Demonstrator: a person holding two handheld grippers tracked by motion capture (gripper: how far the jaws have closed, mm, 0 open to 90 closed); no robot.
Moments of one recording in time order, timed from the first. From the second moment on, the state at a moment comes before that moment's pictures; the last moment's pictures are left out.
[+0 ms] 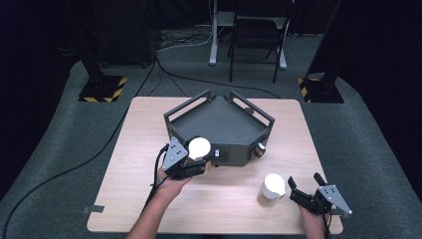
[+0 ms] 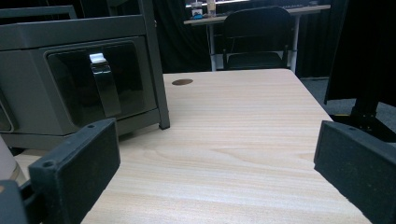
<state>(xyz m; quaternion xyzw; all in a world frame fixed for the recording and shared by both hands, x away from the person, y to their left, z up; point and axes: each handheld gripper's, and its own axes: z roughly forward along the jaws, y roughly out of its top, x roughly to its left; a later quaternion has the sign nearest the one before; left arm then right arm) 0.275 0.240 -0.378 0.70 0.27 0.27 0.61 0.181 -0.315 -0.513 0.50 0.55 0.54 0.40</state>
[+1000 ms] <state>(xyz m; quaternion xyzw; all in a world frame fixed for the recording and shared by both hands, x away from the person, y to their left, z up) 0.304 0.190 -0.321 0.68 0.25 0.29 0.63 0.182 -0.324 -0.516 0.50 0.54 0.56 0.38</state>
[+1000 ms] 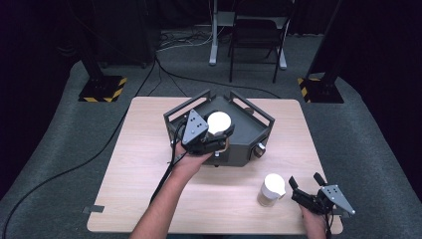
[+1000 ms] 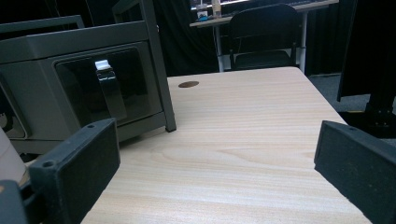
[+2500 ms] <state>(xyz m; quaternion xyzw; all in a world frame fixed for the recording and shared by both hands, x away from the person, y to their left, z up) 0.363 0.142 -0.327 0.64 0.41 0.36 0.55 0.182 -0.329 -0.519 0.51 0.52 0.58 0.37</state>
